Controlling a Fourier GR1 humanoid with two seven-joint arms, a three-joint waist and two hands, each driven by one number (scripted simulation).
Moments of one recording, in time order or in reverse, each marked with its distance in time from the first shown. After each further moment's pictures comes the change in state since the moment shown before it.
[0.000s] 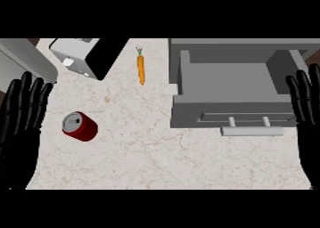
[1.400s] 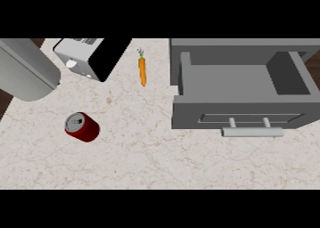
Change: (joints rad) left arm 0.034 0.495 0.427 0.311 0.779 -0.669 0.250; right arm 0.340 -0.034 -0.296 -0.019 -0.223 0.112 0.092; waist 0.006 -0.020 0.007
